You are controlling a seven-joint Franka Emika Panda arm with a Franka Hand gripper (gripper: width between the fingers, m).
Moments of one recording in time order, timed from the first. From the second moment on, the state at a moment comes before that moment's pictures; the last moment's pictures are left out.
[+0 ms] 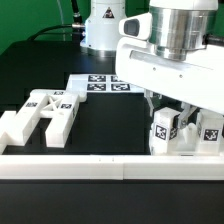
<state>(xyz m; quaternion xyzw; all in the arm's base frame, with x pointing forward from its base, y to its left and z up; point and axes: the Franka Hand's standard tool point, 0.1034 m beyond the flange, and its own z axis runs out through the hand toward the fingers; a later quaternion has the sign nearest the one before) 0.670 0.050 0.074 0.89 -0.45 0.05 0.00</state>
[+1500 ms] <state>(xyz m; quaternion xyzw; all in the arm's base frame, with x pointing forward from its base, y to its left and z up) 0.670 0.048 0.074 0.92 -0.38 0.04 0.00</state>
